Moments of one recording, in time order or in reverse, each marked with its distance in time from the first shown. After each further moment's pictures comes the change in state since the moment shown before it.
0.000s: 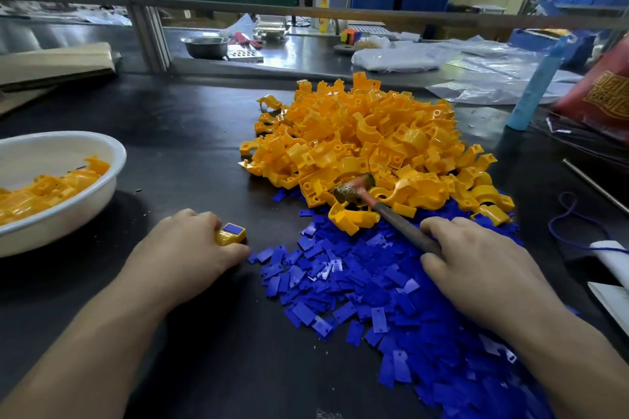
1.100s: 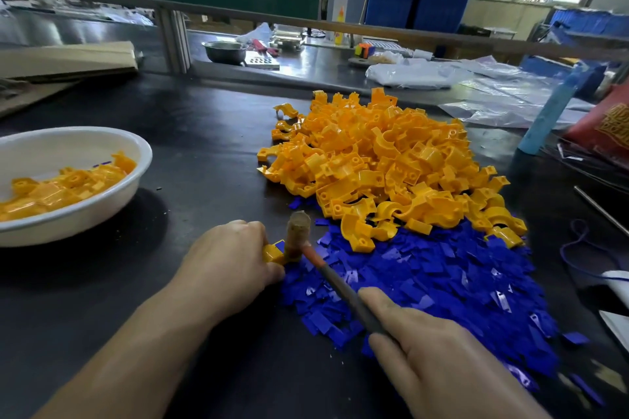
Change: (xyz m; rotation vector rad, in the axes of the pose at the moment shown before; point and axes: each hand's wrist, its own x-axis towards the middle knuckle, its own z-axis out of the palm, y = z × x) left_hand -0.015 0.023 -0.001 0.014 -0.031 0.167; right_hand -0.057 -0.066 -0.017 0.428 -0.213 -0.218
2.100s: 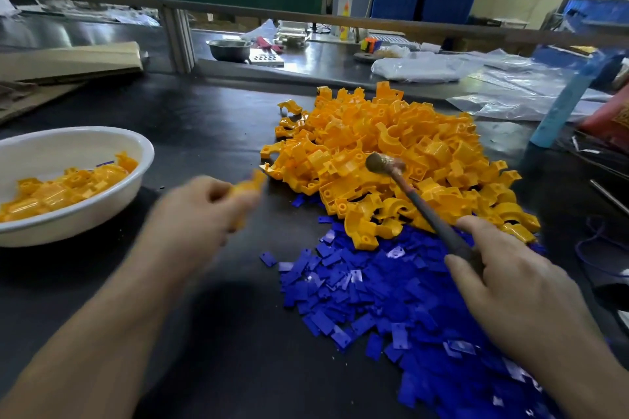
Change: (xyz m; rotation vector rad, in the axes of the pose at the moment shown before) left_hand 0.010 -0.026 -0.018 -0.816 0.263 -0.170; right_hand 0.026 0.066 -0.021 -0.340 0.426 0.211
